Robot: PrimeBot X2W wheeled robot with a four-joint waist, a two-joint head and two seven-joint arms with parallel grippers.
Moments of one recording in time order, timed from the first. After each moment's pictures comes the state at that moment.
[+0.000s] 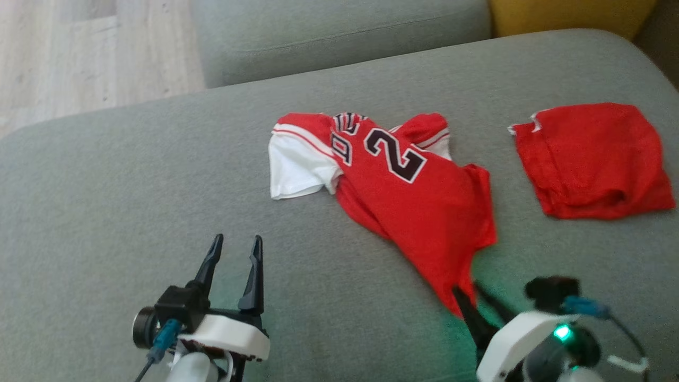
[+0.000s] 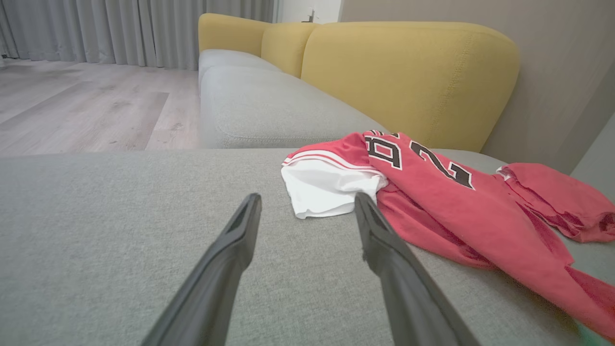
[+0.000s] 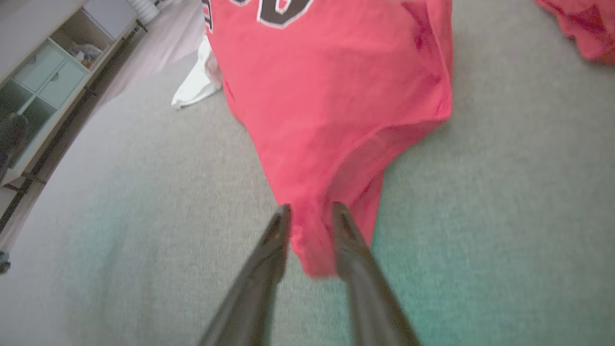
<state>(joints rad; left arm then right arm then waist) -0.14 0.06 -0.28 0.42 -0.29 -0.04 -0.25 0.10 -0.05 0.20 0.12 0.38 0.13 0.34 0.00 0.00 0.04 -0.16</state>
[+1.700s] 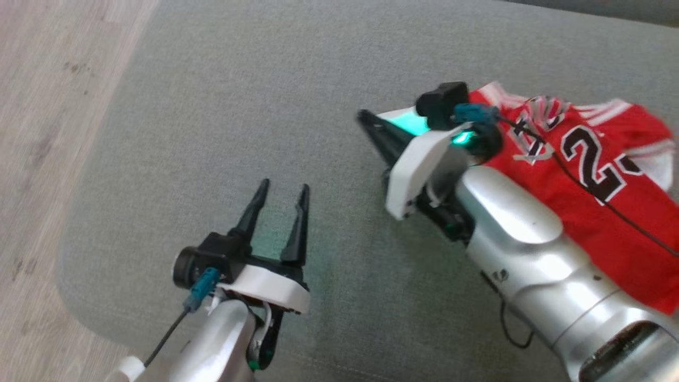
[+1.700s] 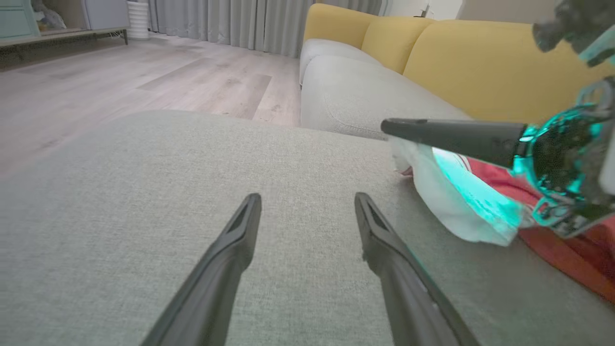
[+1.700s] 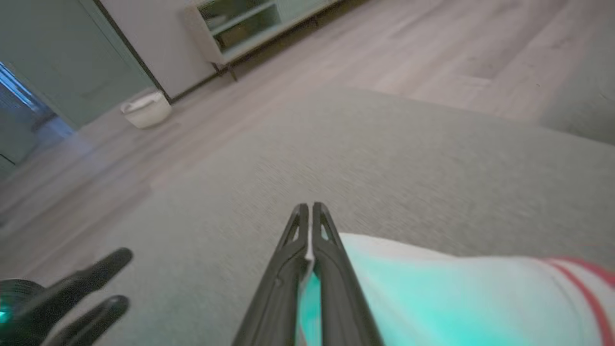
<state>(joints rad) -0.32 0.05 -0.49 0.42 -0.40 0.02 -0.25 -0.82 -0.08 0.78 0.76 0.64 0.13 0.07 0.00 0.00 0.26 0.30</state>
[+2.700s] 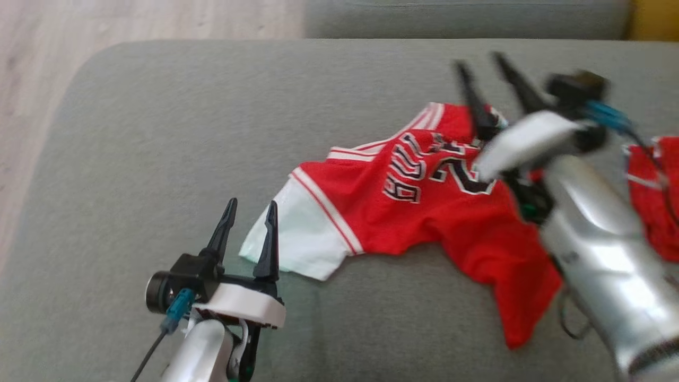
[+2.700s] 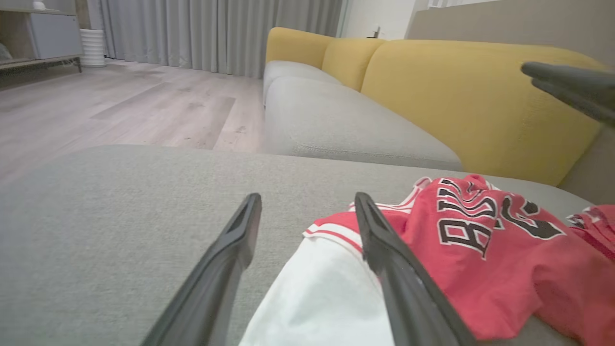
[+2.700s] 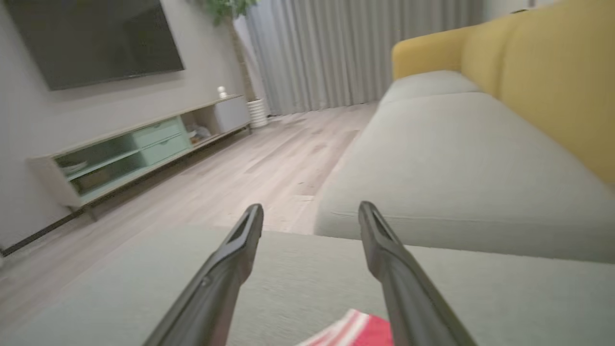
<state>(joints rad) -0.24 0.05 -0.35 0.41 -0.32 0.00 -0.25 -0.83 -0.17 0.63 0.86 0.65 0.13 -0.25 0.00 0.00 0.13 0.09</state>
